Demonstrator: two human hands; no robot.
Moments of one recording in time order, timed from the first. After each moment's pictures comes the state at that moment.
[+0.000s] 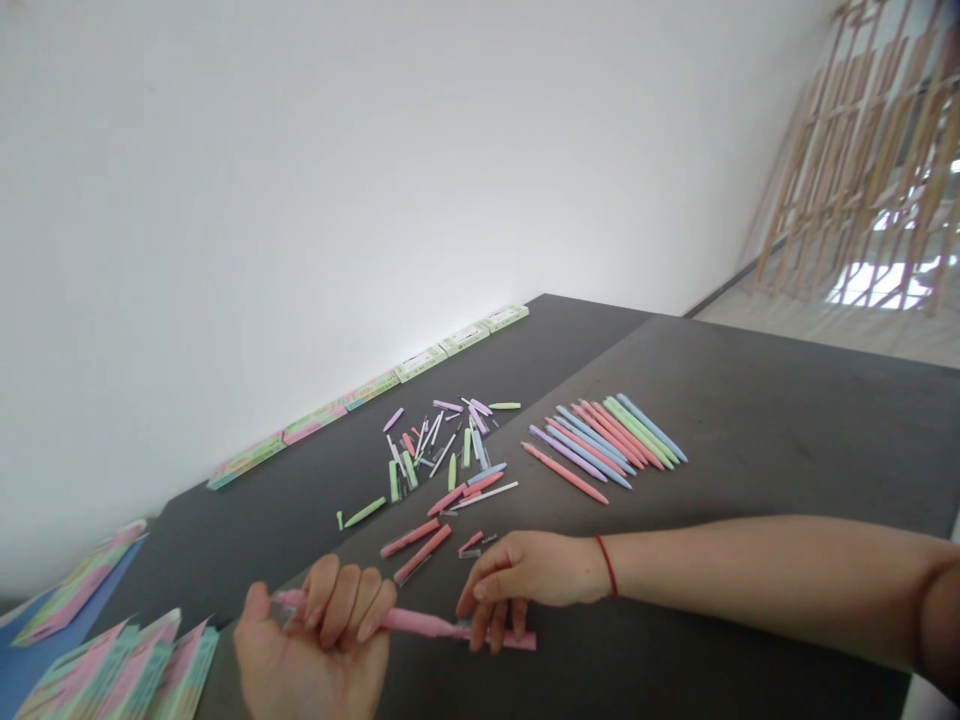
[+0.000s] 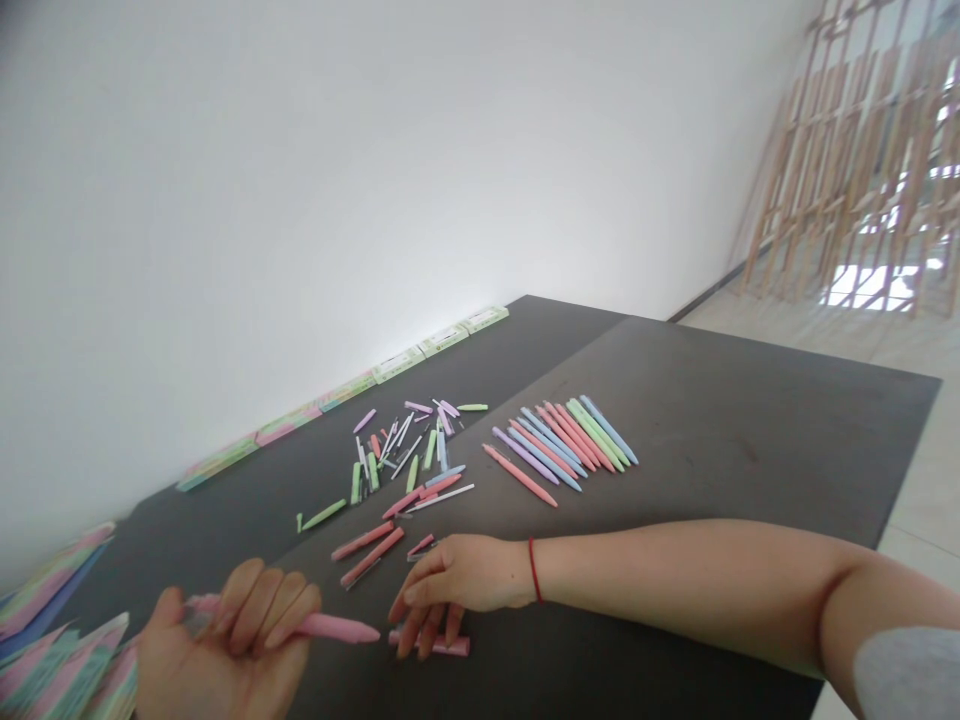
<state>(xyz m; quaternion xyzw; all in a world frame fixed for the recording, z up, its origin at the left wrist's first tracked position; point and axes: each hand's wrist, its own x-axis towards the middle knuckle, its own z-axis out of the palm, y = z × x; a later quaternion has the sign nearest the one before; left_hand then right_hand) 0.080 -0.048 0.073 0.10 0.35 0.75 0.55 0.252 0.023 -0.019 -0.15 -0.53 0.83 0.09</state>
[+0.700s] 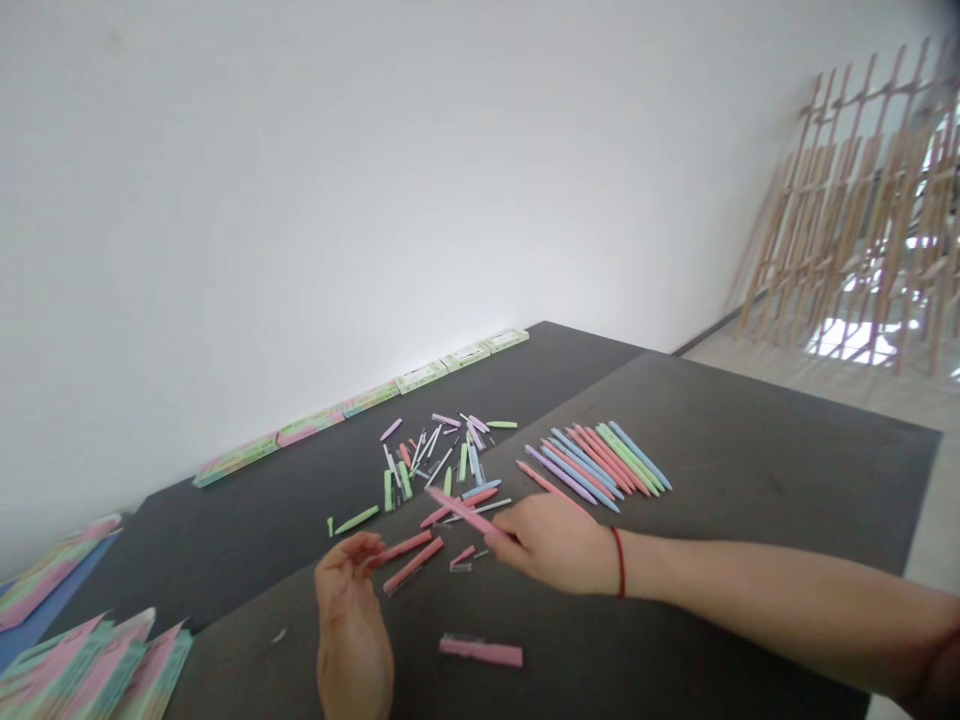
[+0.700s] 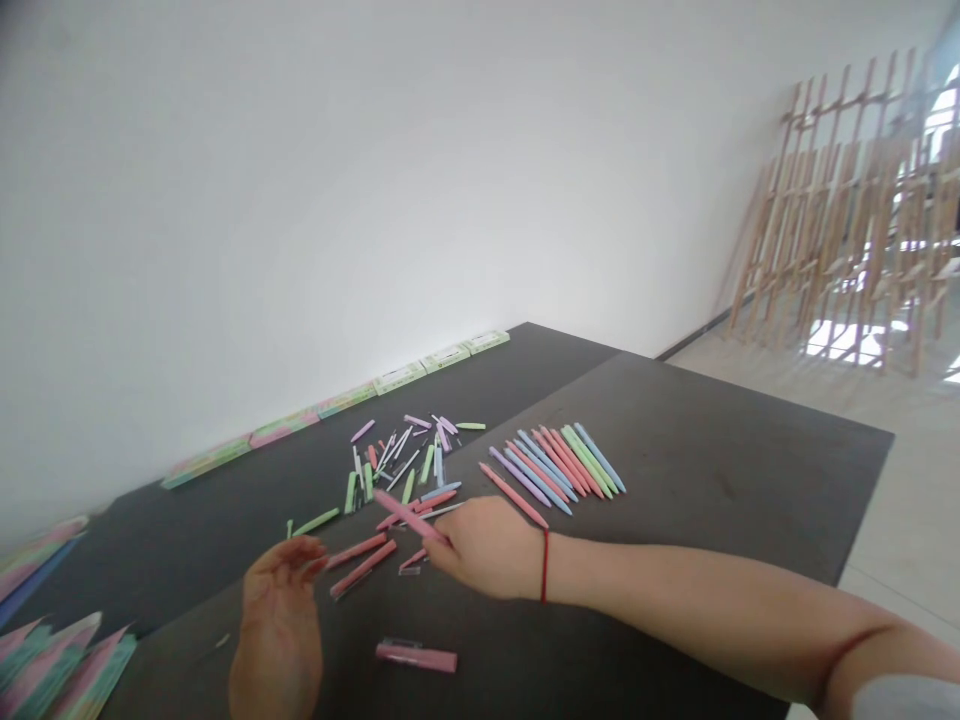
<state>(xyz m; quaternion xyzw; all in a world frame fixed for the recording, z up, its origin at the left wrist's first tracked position) 0.075 -0.028 -0.003 0.40 0.49 0.74 0.23 0.288 0.030 0.033 -0.38 -0.91 0.14 0.11</state>
